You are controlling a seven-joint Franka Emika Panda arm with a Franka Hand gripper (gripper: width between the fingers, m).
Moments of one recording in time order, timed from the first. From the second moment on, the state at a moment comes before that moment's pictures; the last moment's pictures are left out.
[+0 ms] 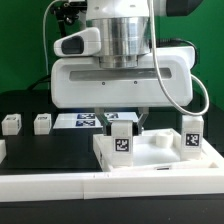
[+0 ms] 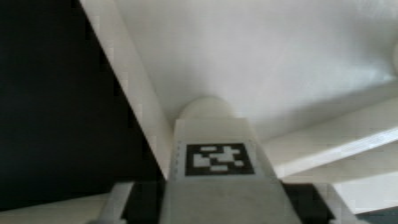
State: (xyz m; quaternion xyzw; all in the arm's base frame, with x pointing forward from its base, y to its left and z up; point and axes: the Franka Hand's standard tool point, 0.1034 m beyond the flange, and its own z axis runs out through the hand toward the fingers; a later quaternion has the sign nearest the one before) arm 0.610 0.006 0.072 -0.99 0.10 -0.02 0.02
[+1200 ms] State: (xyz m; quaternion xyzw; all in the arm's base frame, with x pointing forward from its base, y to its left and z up) arm 0.612 0.015 0.071 -0.78 0.63 -0.02 0.05
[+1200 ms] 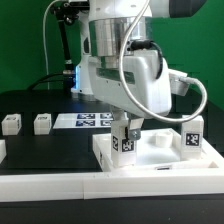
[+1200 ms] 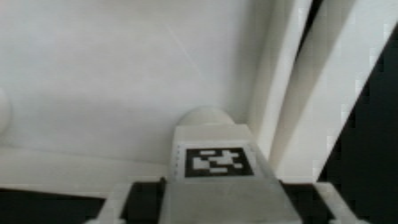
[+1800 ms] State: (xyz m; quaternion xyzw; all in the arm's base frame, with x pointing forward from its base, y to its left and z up) arm 0.610 0.014 0.070 -0.78 0.62 -0.01 0.05
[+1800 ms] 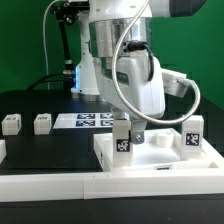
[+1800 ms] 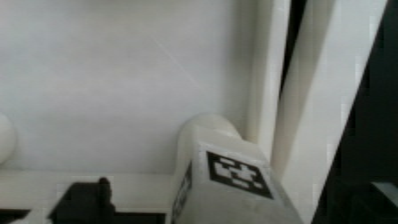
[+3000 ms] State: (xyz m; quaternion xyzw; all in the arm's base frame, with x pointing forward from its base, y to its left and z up) arm 0.611 0.007 0.070 -0.99 0.14 -0.03 0.02
